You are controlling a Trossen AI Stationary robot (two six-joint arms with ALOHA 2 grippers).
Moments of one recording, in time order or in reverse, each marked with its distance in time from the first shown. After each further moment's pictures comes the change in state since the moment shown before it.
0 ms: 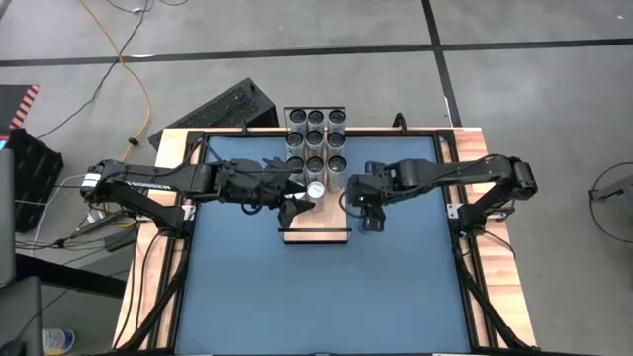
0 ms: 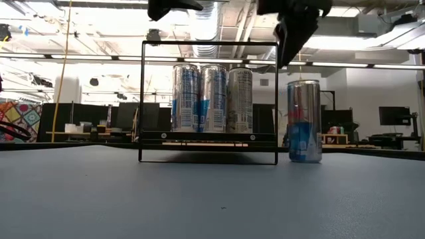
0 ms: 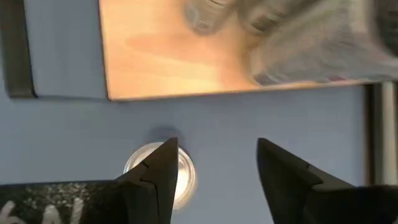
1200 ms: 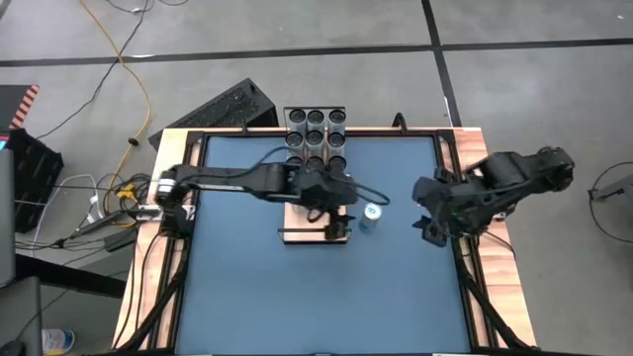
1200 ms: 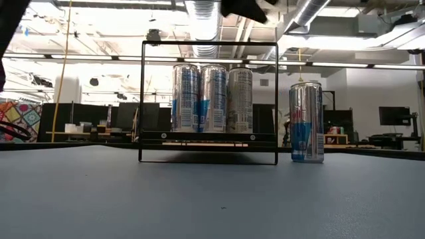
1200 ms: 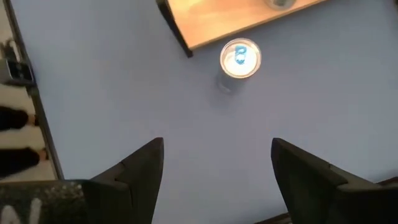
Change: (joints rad) left arm 0.002 0.612 0.741 -0.427 0.028 0.558; right arm 0.331 -0.319 0.161 -0.455 -0.031 0.621
